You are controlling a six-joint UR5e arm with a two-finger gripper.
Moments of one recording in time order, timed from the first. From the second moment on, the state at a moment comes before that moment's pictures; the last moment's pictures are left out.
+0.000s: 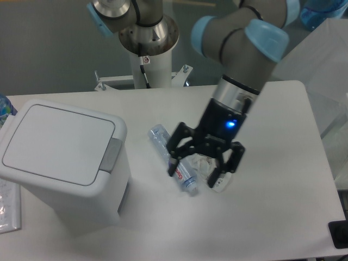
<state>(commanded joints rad) 2.53 -1.83 -1.49 -0.95 0.80 0.31</state>
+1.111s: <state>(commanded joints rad) 2.48 -1.79 -1.62 -0.94 0.82 0.34</state>
